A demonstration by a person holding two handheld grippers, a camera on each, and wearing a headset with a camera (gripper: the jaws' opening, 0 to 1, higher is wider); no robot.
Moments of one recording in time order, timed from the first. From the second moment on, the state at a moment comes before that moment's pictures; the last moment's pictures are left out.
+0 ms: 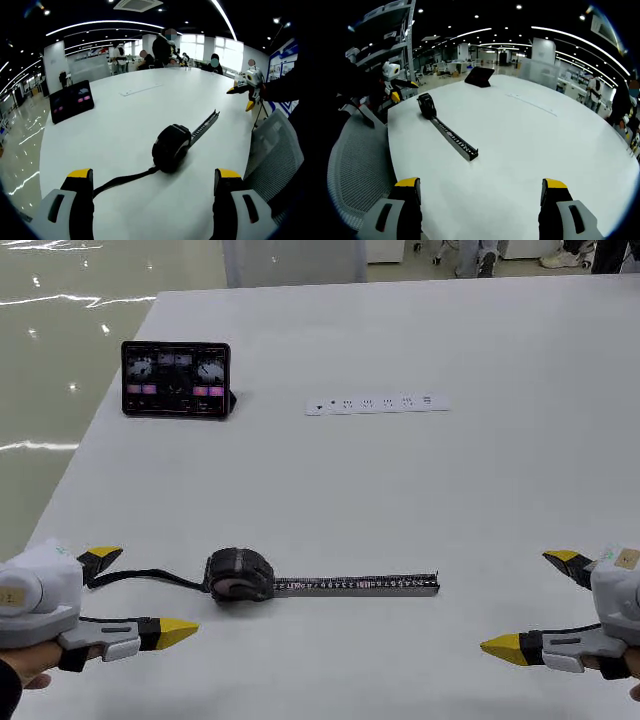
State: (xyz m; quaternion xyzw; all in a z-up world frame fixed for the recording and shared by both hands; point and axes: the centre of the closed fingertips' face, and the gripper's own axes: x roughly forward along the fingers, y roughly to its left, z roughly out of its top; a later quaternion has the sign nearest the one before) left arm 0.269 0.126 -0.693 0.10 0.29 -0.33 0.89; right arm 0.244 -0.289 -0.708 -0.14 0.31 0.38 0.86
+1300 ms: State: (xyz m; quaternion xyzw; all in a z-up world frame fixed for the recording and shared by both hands) left arm 0.262 0.134 -0.699 0.09 0.29 -0.32 0.90; right arm 0.221 -0.325 -0.717 -0.15 0.33 0.36 0.86
